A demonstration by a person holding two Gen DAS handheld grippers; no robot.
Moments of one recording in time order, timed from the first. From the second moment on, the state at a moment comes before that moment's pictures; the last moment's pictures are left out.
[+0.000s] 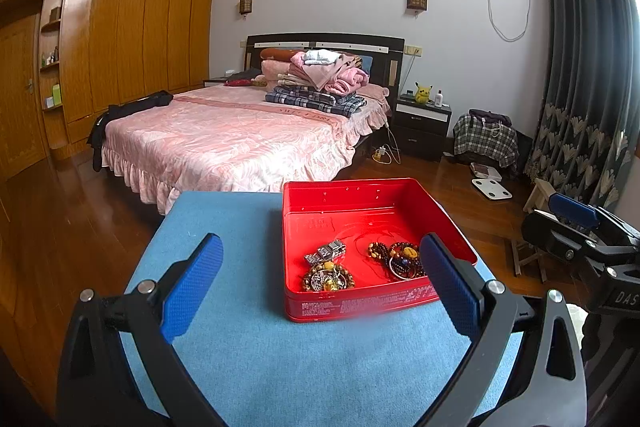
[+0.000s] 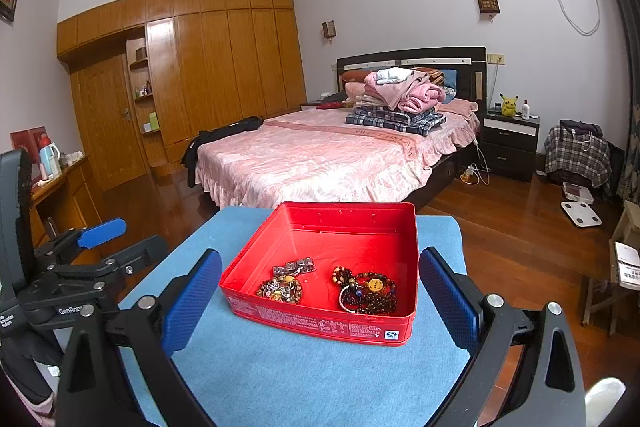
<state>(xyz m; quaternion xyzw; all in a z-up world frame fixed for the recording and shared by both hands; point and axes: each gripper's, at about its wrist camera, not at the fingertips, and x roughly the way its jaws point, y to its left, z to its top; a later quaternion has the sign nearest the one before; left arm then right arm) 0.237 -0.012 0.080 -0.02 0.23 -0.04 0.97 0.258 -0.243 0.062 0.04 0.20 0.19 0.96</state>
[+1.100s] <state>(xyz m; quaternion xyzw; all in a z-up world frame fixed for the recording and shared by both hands) 0.236 -0.014 0.085 -0.01 0.23 -0.04 0.97 0.259 -0.243 0.061 0.04 0.21 0.18 0.96</state>
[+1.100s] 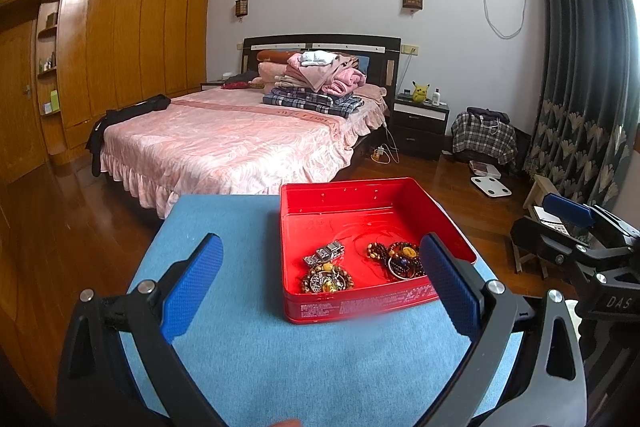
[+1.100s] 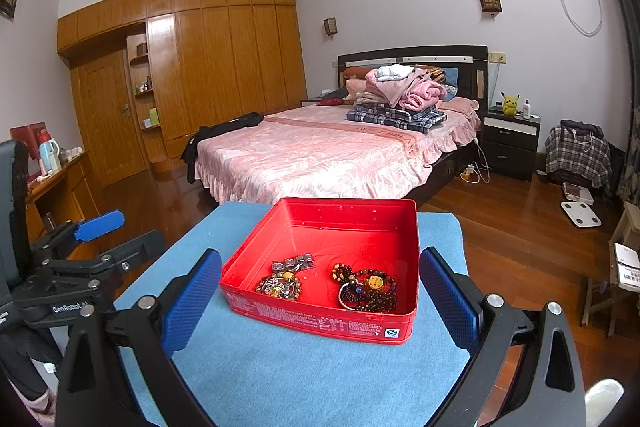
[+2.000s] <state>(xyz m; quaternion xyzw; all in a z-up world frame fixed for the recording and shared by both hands) 0.237 -0.012 0.083 -0.02 0.23 -0.04 0.97 0.257 -0.251 0.053 0.03 0.21 0.18 0.96</state>
